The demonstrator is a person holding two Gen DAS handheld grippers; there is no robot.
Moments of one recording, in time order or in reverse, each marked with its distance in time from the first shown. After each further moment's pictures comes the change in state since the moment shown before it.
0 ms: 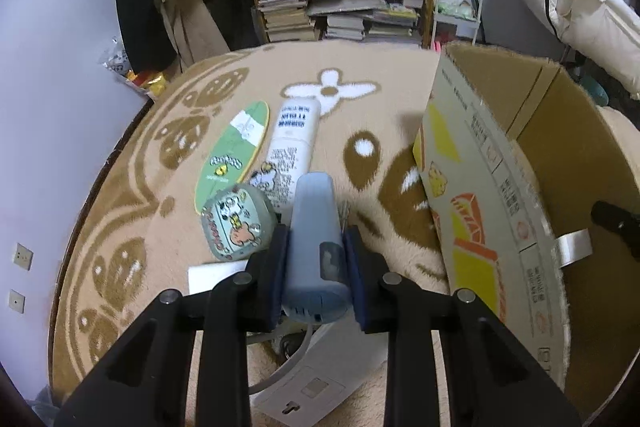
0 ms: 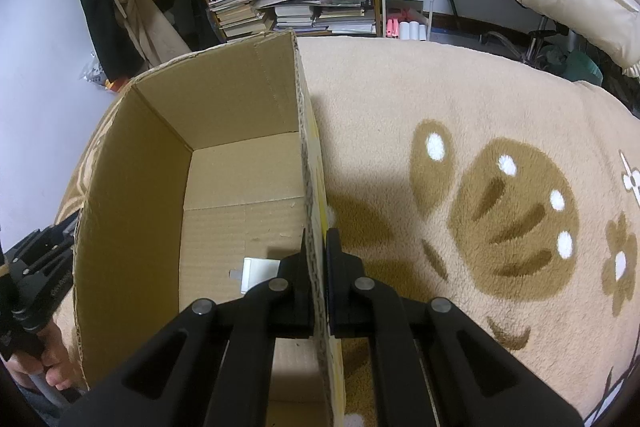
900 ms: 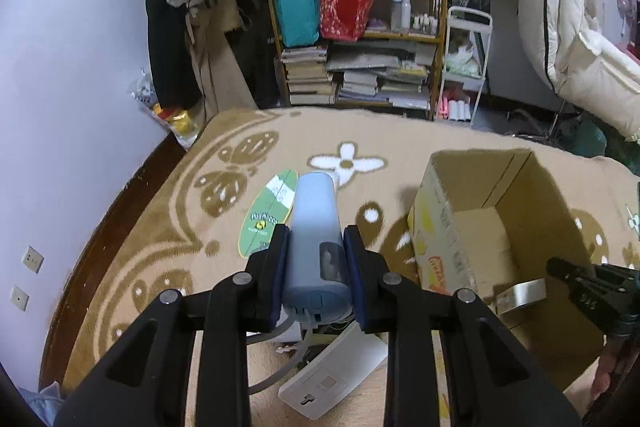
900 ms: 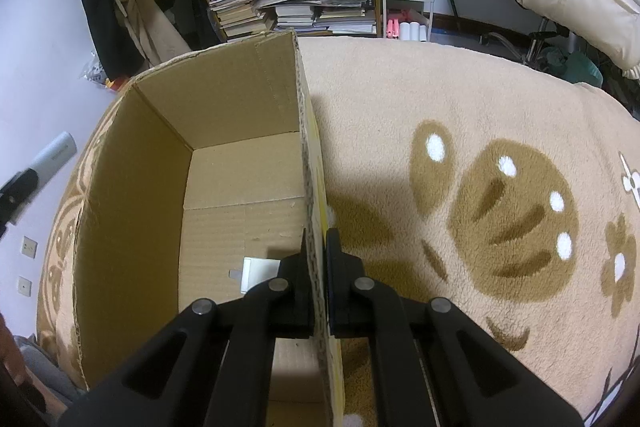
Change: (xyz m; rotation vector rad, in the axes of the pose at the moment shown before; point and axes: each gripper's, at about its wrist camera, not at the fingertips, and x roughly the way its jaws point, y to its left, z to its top) left arm -0.078 0.014 0.024 -0.053 -0.170 0.031; right arm 0.000 0.001 0.001 -0.006 -0.002 -0.003
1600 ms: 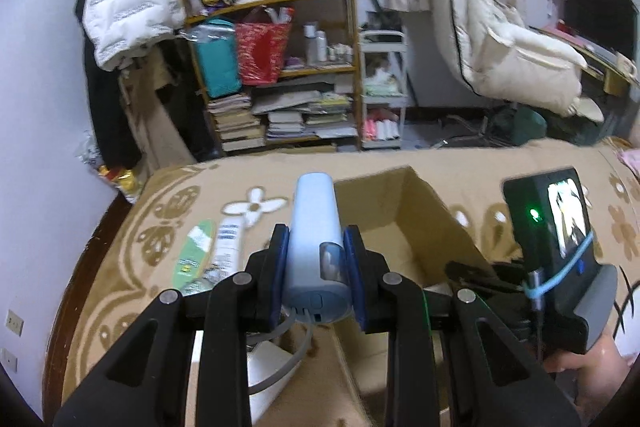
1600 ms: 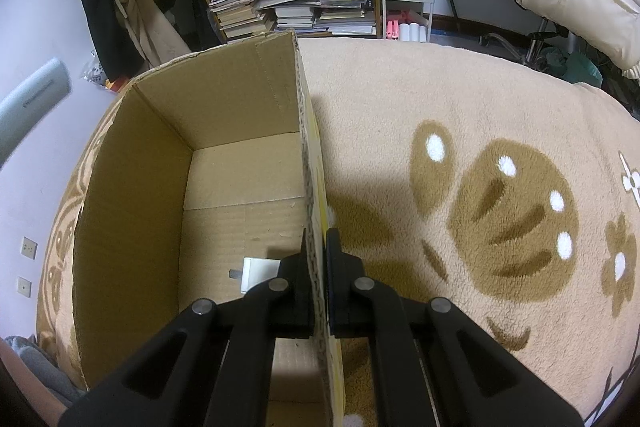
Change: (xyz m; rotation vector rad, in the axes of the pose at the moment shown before) left arm -0.047 -0.084 0.000 0.172 -0.113 -0.195; right arm -0.001 0.001 0.000 0.002 -0.003 0.001
